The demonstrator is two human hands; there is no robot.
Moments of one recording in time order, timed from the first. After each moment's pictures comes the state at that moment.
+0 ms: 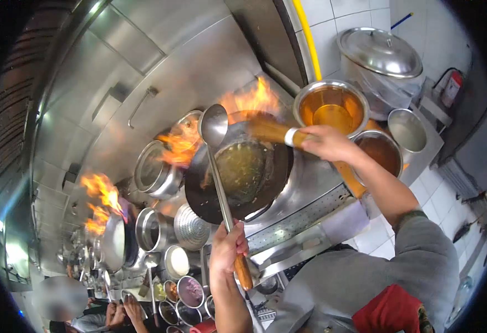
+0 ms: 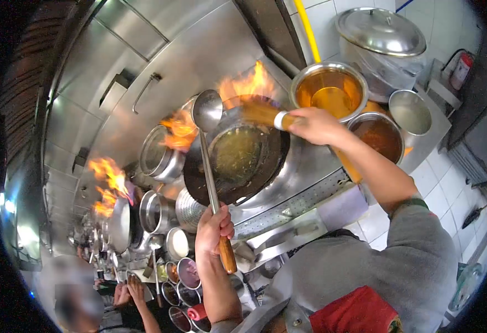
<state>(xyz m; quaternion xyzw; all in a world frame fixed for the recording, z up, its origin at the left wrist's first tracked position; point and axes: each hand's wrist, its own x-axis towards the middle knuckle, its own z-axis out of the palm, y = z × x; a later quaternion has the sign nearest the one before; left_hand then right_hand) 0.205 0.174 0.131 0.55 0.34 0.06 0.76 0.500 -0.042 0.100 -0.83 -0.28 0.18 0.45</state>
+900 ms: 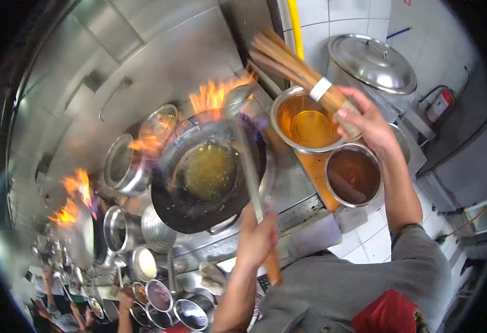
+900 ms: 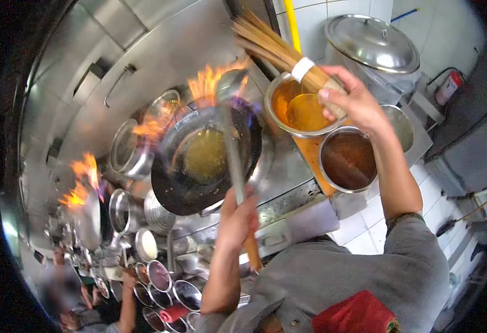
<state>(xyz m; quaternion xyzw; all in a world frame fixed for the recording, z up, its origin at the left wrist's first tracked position) 0.302 0.068 0.109 0.63 0.27 0.02 0.73 0.553 -0.145 0.159 -0.68 -0.21 0.14 0.69</state>
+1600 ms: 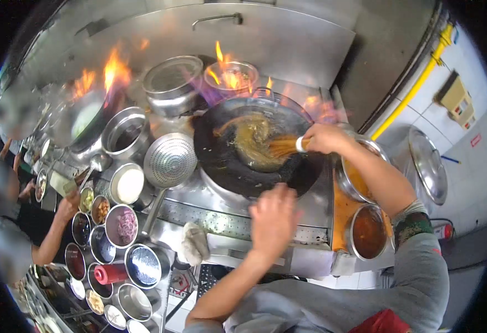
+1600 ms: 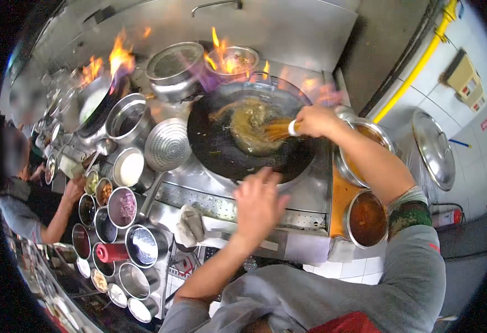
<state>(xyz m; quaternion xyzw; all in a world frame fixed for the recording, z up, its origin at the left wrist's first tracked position) 0.261 0.110 0.048 0.88 0.26 0.36 0.16 0.544 0.156 0.120 -0.80 -0.58 0.13 -0.08</state>
